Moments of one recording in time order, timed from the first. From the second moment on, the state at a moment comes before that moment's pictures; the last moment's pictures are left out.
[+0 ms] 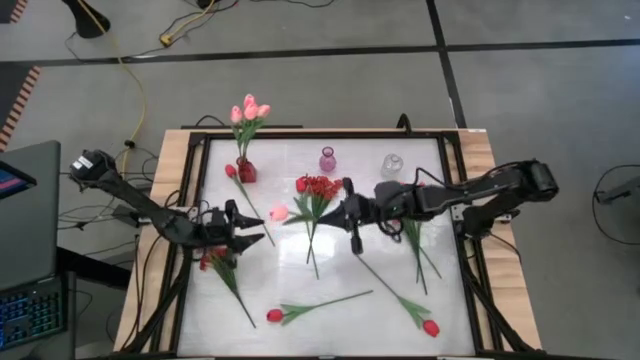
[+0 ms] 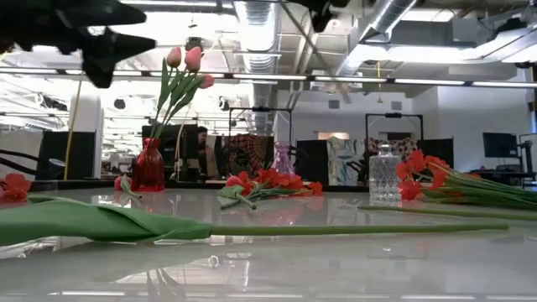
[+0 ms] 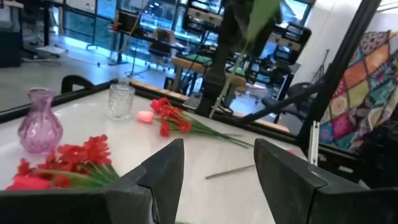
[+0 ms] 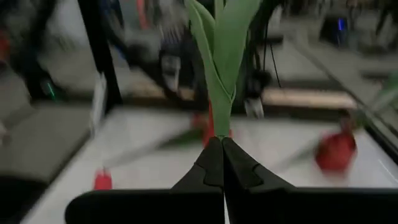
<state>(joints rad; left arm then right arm) -0.54 0.84 0.17 0.71 -0.71 -0.27 0.11 1.44 0.98 0.30 0.01 -0.01</state>
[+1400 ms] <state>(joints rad) -0.21 1.46 0.50 1.22 -0.35 -0.09 0.03 1.64 0.91 0.93 -0.13 0.12</state>
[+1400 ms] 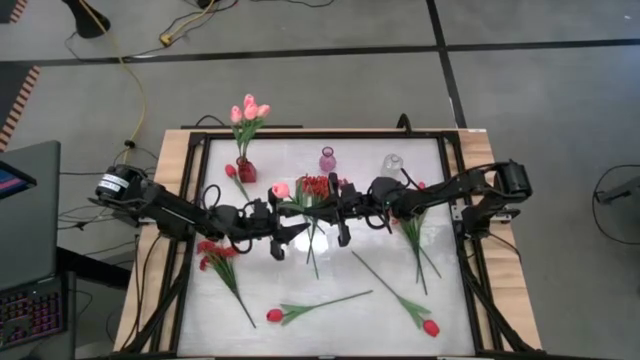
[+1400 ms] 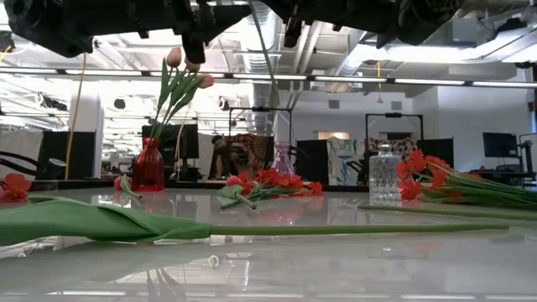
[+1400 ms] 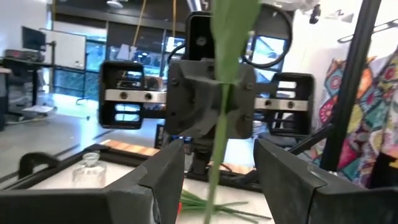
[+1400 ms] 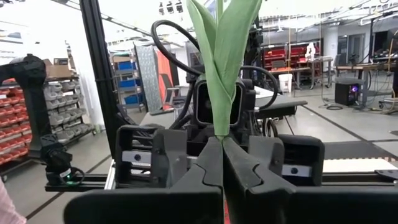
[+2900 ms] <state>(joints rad) -0.22 1.14 0.50 0.79 -0.72 0.02 -0.04 1.37 0.91 0.32 -0.13 0.12</state>
